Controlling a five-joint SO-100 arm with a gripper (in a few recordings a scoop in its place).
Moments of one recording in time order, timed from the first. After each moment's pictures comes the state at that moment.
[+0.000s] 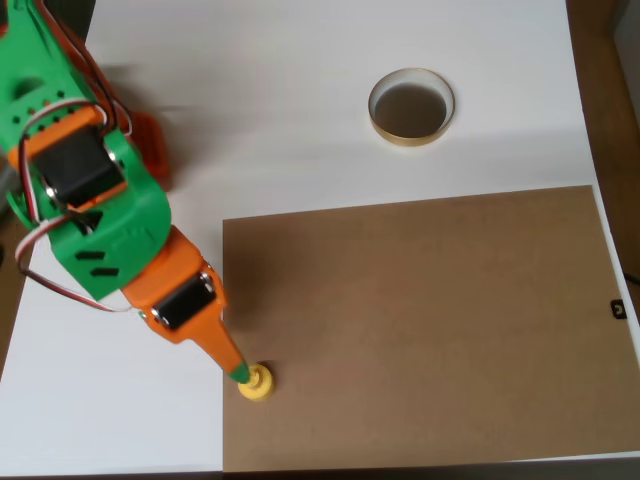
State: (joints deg) arm 9.7 119.8 131.0 54.0 -9.1
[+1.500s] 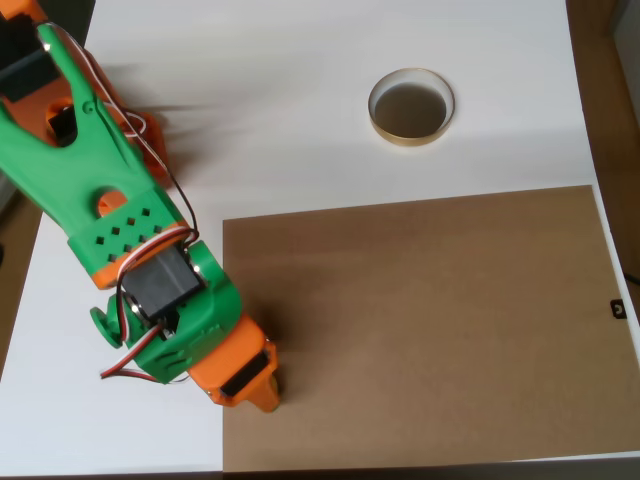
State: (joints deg) arm 8.7 83.9 101.6 64.8 -9.2
